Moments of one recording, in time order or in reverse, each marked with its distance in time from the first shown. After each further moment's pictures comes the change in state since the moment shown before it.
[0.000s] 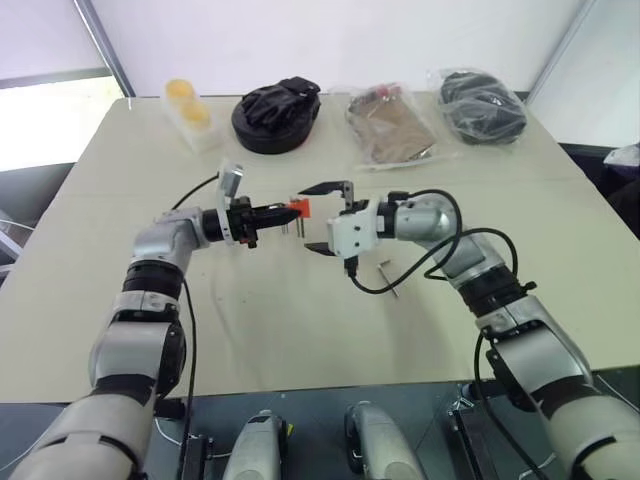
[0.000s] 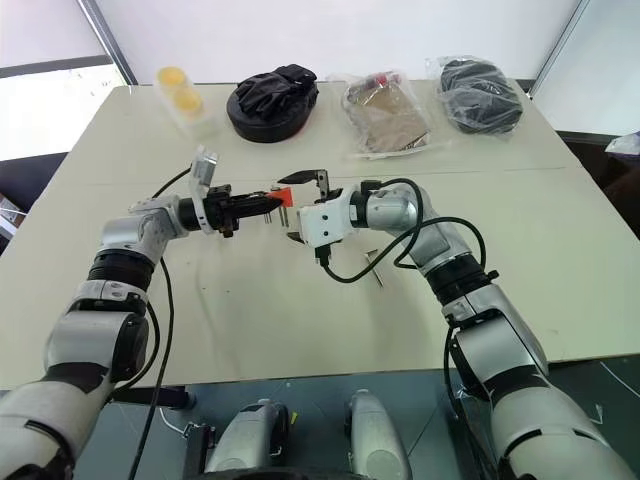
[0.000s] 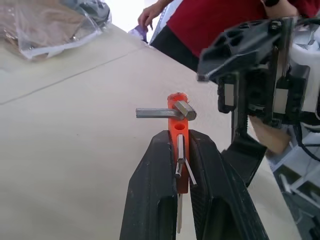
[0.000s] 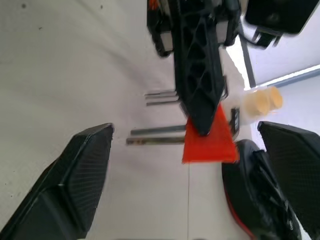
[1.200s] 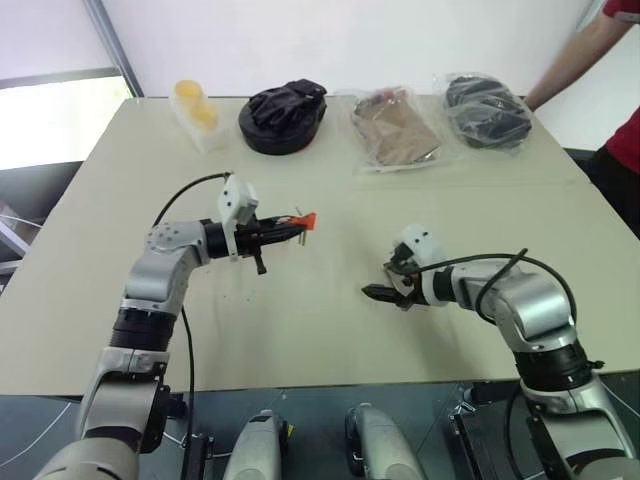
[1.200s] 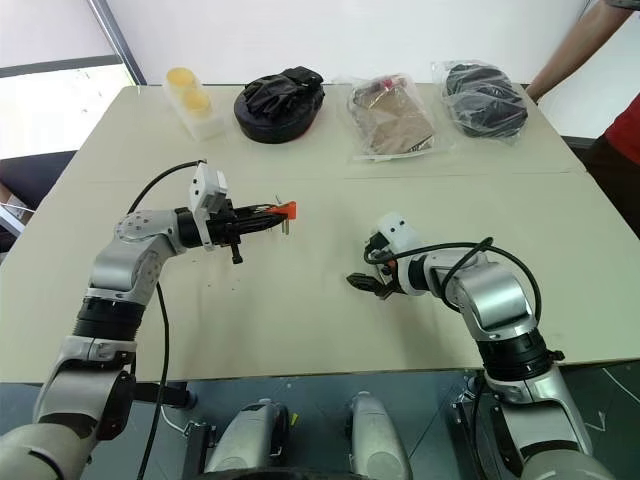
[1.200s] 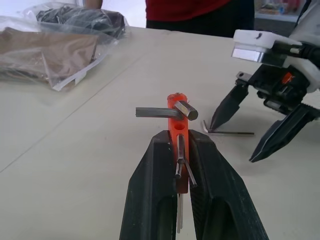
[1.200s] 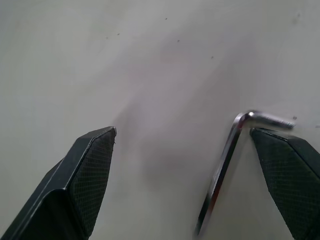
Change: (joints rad) left arm 0.295 0.011 -0.060 -0.552 0.036 -0.091 0.252; right arm 0.373 -0.071 -0.229 -0.627 0.550 1.590 -0.205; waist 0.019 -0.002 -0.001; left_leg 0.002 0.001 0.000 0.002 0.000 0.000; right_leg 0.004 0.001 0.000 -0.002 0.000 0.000
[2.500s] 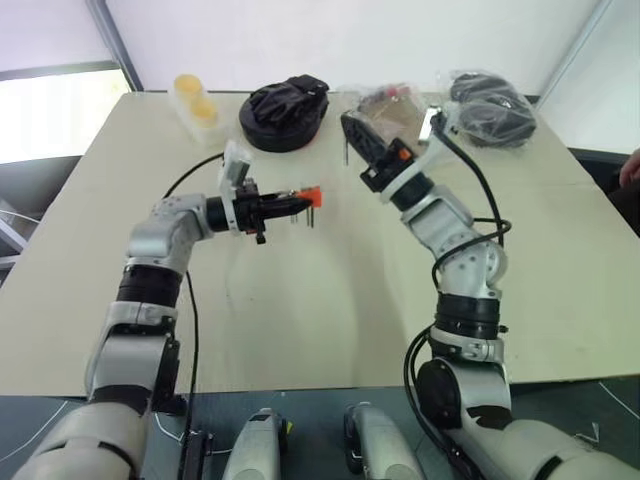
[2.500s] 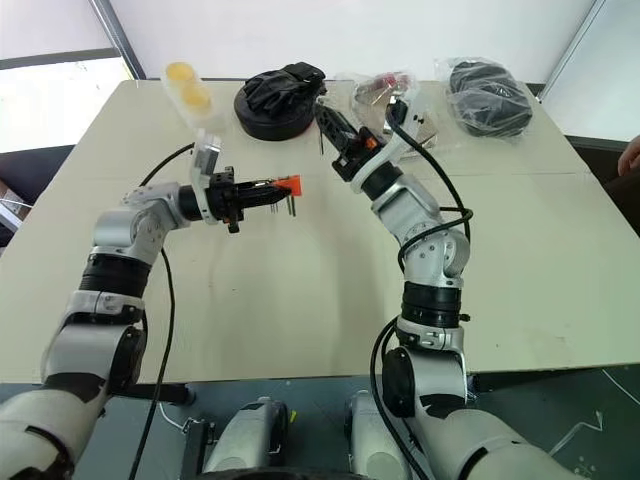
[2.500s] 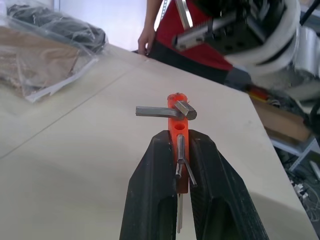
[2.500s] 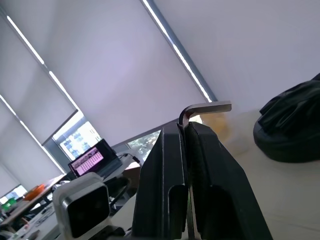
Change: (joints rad) left arm -0.262 -0.029 0.025 0.303 -0.123 0.162 -0.160; right arm -0.267 0.562 -0.437 0.196 0.443 -0.442 -0.264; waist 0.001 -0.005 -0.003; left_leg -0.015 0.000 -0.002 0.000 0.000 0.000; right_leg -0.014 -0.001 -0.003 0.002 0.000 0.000
